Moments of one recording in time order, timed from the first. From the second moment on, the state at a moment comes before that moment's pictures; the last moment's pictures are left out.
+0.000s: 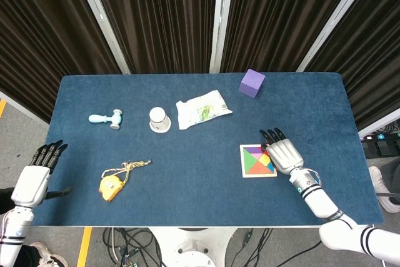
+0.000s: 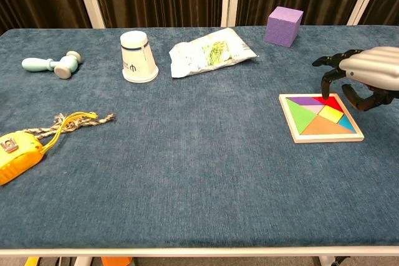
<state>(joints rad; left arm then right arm) -0.16 -1.26 0.00 -1.38 1.58 1.46 -0.21 0.65 -1.36 0.03 -1.46 -1.22 0.91 -0.39</state>
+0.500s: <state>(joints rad) -0.14 -1.26 -0.01 -1.37 1.56 1.48 -0.19 0.47 -1.23 0.01 -1.55 -1.26 1.17 -0.29</state>
